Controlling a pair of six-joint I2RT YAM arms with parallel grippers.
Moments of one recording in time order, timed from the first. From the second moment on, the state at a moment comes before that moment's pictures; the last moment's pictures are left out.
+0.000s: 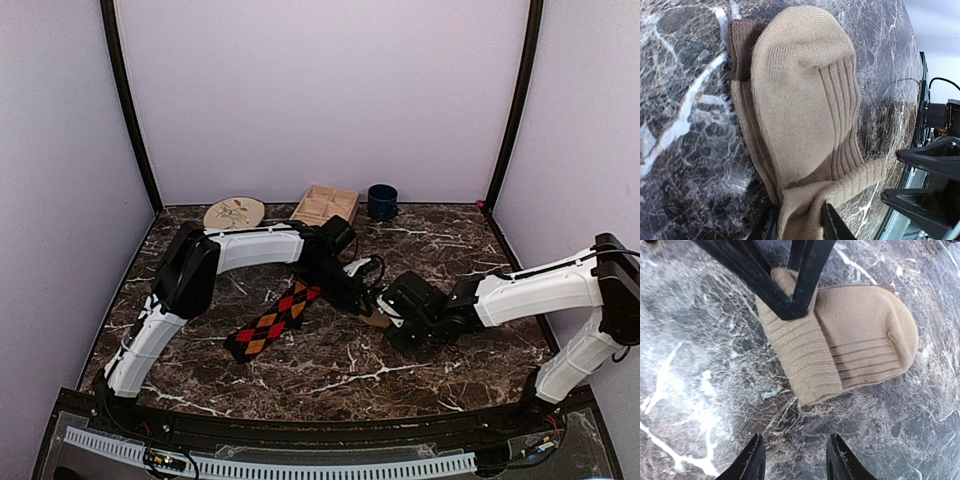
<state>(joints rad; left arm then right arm) -0.83 2.52 2.11 -0.79 0.65 -0.23 1.00 1.50 0.77 -0.37 0.31 0.15</state>
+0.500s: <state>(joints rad) -0.82 2.54 2.13 -0.80 0.67 -0.23 1.00 1.56 0.79 -0.31 0.37 0.11</state>
